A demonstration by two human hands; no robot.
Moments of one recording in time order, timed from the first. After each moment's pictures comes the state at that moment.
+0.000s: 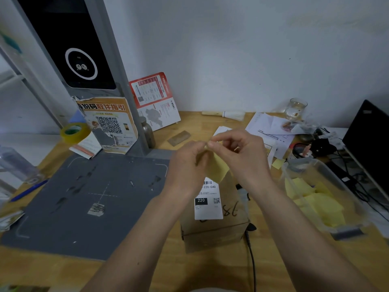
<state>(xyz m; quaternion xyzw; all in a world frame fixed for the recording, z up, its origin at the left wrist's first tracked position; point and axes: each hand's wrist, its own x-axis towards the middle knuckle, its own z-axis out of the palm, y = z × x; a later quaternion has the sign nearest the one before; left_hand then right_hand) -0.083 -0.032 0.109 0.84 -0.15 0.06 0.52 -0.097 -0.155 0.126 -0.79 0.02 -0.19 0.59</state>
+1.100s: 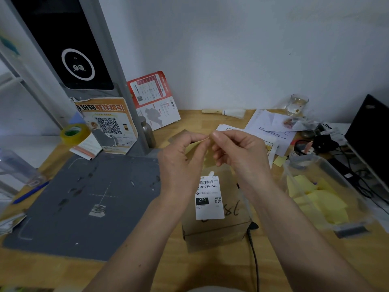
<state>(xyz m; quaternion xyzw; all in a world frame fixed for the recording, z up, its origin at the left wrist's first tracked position) -0.089 -0.035 0.122 0.78 -0.10 0.19 0.59 -0.097 -0.151 0.125 -0.63 0.04 -0.12 0.77</state>
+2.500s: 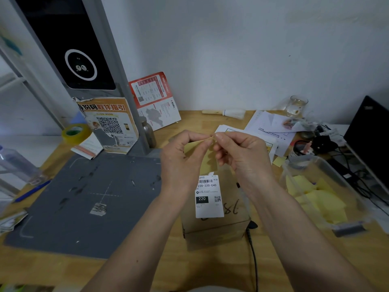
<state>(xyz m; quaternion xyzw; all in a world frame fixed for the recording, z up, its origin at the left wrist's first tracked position) -0.091 -0.035 0.124 0.76 -0.10 0.16 0.62 -0.101 -0.154 0.123 -0.60 0.04 -0.10 0.79</state>
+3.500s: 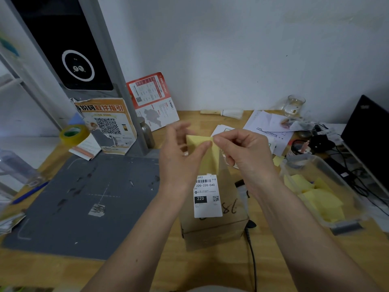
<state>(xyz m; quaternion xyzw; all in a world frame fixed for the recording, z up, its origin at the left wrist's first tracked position) -0.086 -0.034 0.120 0.77 -0.06 0.14 0.62 -0.105 -0.162 0.131 -0.68 0.06 -0.13 0.71</state>
